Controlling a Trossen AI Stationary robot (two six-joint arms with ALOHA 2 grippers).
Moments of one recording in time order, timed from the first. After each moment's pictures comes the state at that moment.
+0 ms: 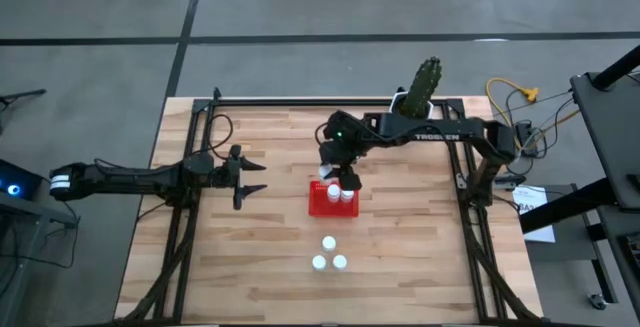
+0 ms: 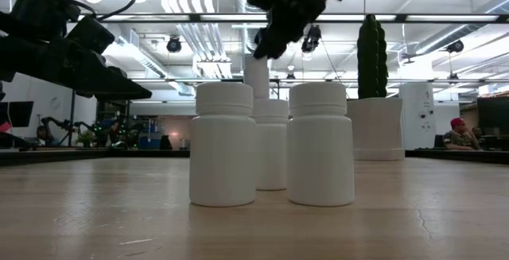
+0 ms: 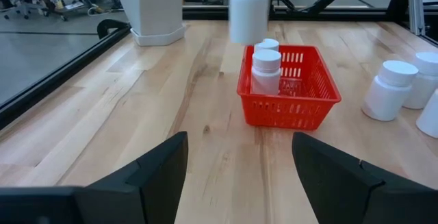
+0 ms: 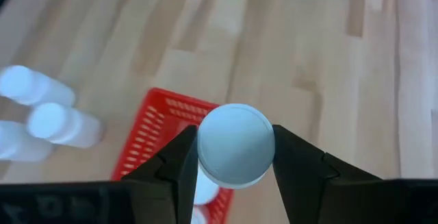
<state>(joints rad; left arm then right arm) 0.16 0.50 0.02 0.27 0.03 0.03 -0.18 1.79 1.50 -0.63 -0.32 -0.30</state>
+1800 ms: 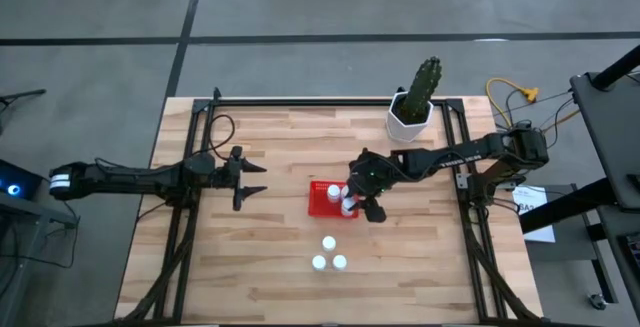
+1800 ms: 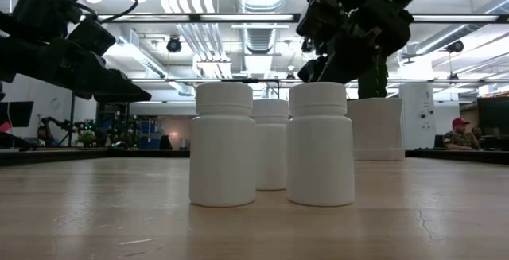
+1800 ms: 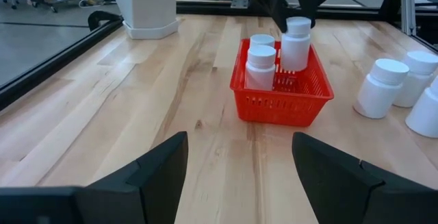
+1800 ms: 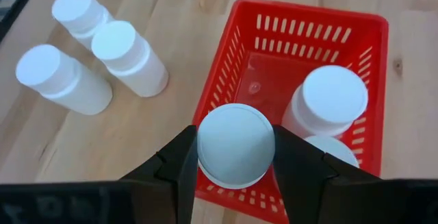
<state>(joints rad) 0.16 0.52 0.02 0.27 0.05 0.00 -0.03 1.56 0.89 -0.17 -0.31 -0.08</state>
